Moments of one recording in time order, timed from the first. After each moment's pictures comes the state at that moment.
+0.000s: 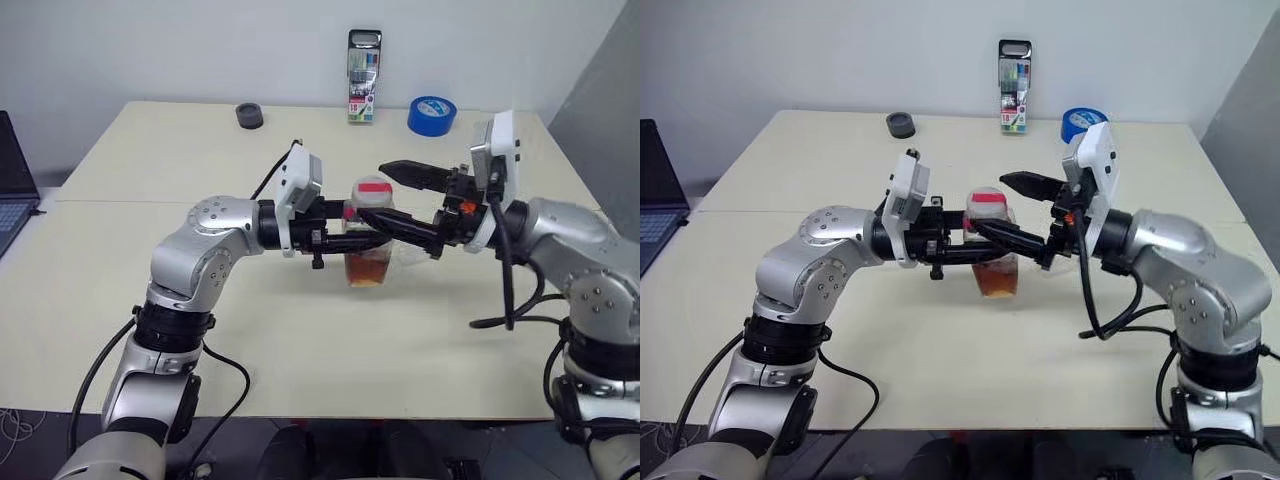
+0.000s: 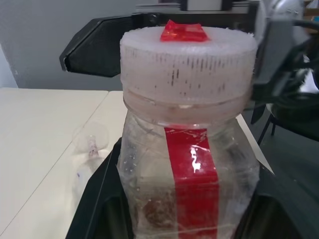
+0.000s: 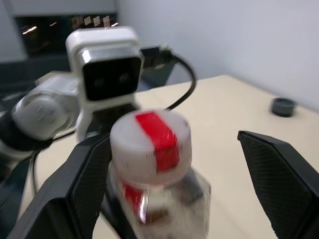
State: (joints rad) left arm -0.74 0.47 -0.11 -0.13 -0.56 0.58 -1.10; right arm -0.67 -0.46 -0.11 -0.58 0.82 0.96 0.51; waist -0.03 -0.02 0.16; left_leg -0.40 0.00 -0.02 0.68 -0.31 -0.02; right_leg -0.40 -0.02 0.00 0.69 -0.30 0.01
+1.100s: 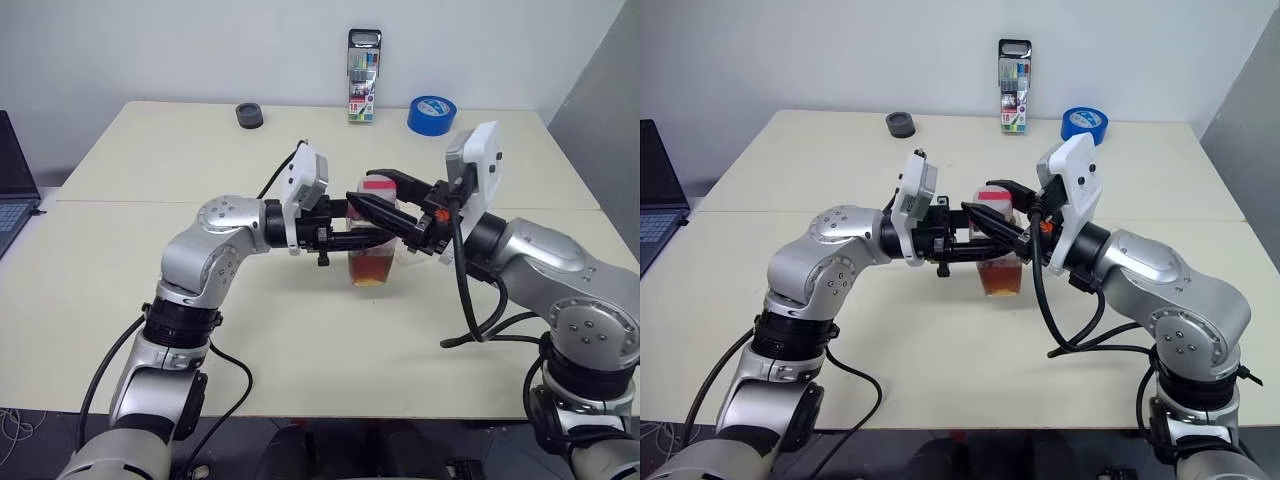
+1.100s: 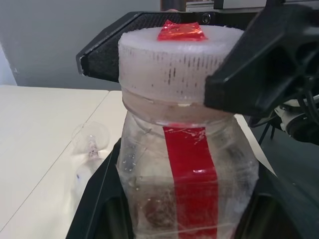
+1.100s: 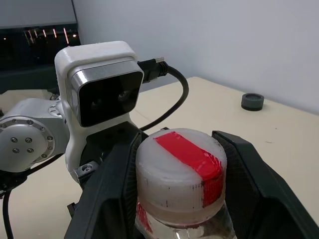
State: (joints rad) left arm -0.76 0.45 -0.13 -0.09 -0.54 0.57 -1.10; right arm -0.65 -0.44 -0.06 -0.64 0.89 1.00 0.30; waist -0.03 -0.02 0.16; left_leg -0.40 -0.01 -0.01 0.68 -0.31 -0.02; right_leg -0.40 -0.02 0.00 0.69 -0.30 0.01
